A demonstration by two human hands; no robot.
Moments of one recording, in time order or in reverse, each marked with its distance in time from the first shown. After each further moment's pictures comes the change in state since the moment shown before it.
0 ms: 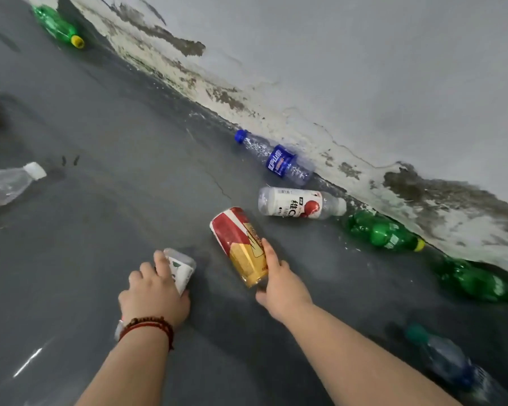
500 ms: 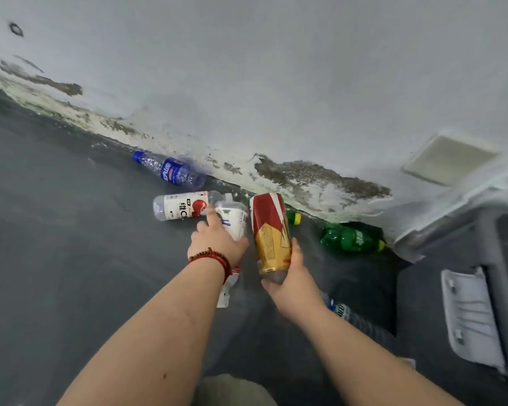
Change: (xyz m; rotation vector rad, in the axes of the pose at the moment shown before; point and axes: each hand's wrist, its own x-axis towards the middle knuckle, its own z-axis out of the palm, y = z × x) left_hand -0.094 0.272 -0.076 -0.455 -0.123 0.250; right_hand -0.121 0.180 -0.089 0.589 0.316 0.216
